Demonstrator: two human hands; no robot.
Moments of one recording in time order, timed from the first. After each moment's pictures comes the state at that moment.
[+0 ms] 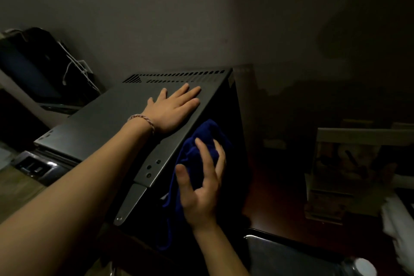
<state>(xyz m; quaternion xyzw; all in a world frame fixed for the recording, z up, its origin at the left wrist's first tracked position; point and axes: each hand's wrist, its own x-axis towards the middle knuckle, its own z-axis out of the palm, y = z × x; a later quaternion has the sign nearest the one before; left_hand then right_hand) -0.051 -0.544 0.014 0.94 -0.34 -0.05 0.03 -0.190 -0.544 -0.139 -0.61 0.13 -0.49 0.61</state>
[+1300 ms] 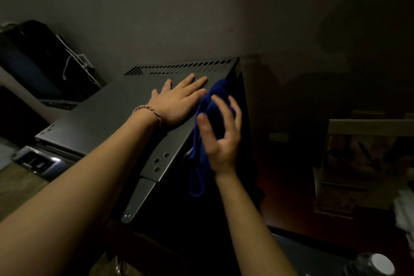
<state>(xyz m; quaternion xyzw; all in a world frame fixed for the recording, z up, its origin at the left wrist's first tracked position) -0.047 -0.544 0.013 0.93 -0.35 -0.05 0.01 -0.139 -0.599 -0.114 -0.58 0.11 -0.55 0.59</state>
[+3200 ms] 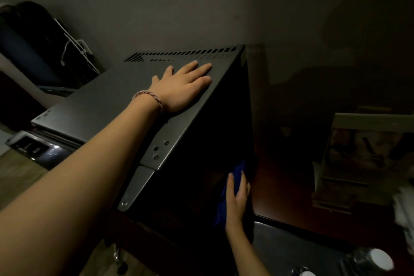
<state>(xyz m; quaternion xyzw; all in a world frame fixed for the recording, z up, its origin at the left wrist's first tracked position) -0.044 -0.543 0.013 0.93 -0.36 -0.06 0.06 -0.211 -0.560 -0.228 -0.52 0.29 -0.28 0.75</state>
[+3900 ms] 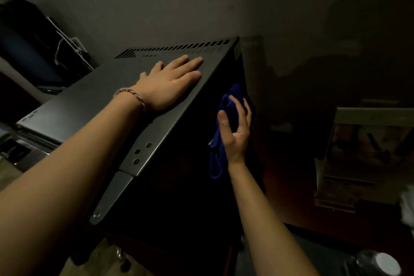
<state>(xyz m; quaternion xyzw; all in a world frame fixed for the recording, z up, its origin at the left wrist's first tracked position) -0.030 -0.544 0.006 0.93 -0.36 -0.05 0.05 -0.117 -0.643 -0.183 -0.58 0.15 -0.47 0.65</state>
